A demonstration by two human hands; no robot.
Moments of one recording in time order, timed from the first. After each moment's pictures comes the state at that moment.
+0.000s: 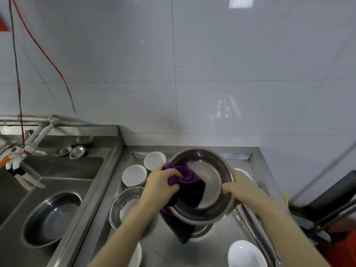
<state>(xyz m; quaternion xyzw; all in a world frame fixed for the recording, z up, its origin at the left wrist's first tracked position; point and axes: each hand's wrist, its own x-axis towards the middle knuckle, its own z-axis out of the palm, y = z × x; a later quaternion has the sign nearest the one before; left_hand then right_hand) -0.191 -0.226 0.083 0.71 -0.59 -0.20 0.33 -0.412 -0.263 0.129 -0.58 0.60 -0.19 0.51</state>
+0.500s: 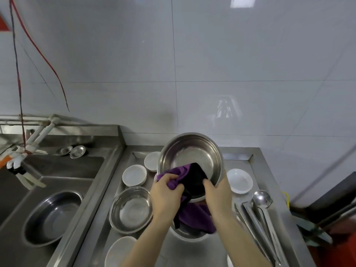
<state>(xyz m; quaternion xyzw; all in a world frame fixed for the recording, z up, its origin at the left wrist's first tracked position) -0.225 -0.216 0.067 0.76 -0.39 -0.24 0.46 -0.354 -0.241 0.084 -0.48 0.60 -0.42 0.49</state>
